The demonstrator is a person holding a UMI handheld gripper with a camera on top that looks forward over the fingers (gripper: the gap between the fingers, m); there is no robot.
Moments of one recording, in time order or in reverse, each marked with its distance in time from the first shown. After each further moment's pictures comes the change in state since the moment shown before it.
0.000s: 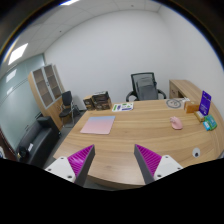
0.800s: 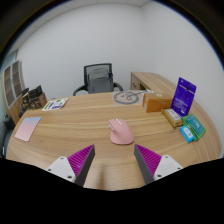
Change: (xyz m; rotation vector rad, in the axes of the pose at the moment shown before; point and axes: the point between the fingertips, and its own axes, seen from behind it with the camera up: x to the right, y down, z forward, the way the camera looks) arm 0.364 0.003 0.178 -0.028 0.382 0.014
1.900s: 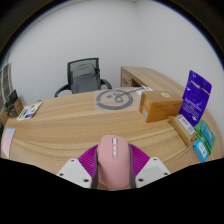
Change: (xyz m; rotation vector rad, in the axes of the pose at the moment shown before) arm 0.056 -0.037 0.161 -0.030 0.102 0.042
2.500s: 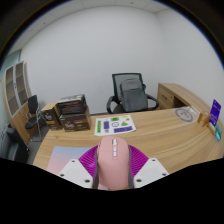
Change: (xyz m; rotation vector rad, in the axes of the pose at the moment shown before) arm -0.460 -0.044 -0.133 0.108 -0.136 -0.011
